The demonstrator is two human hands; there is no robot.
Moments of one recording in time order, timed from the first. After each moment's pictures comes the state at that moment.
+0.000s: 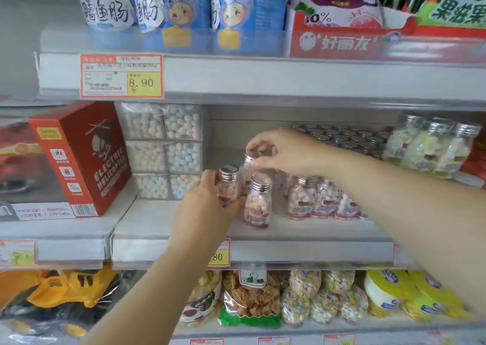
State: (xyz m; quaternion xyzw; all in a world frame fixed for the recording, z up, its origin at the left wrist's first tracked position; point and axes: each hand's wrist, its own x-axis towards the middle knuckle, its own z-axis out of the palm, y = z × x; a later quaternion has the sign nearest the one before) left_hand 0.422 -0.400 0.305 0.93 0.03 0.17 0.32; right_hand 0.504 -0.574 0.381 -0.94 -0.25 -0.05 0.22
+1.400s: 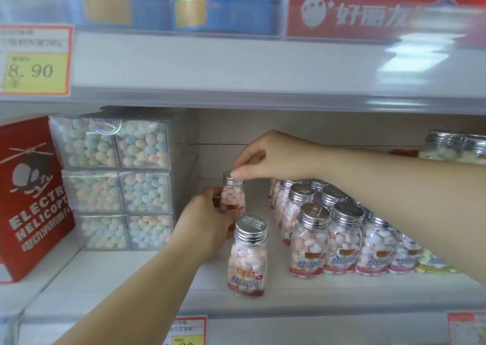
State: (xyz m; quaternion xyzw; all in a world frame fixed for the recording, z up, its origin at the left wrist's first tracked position) left_hand 0.517 -0.418 0.300 0.80 0.00 0.07 0.60; right_hand 0.563 -0.574 0.392 -0.94 -0.26 -0.04 0.22
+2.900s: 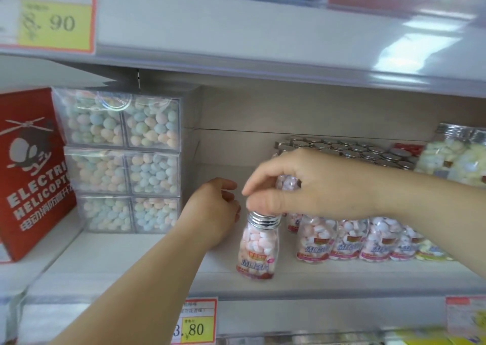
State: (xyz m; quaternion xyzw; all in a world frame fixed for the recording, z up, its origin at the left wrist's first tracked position) left_hand 0.523 -0.417 0.290 0.81 0.01 0.05 0.58; right_hand 0.469 -0.579 0.393 -0.93 -0.31 0.04 0.20
